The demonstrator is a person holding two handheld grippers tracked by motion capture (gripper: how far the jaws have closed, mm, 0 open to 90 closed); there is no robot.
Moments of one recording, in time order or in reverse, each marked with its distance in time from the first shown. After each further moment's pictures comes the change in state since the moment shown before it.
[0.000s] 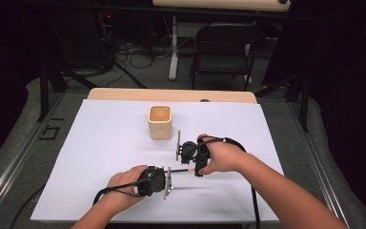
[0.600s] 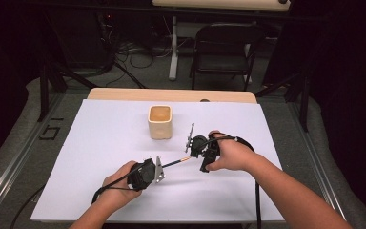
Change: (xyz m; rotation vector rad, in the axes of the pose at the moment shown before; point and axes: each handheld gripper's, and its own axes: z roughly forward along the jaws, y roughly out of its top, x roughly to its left) left arm 0.019 -0.022 0.004 -0.029 -0.135 -0.302; right arm -0.013 -0.026 -0.005 -0.074 -0.028 0.124
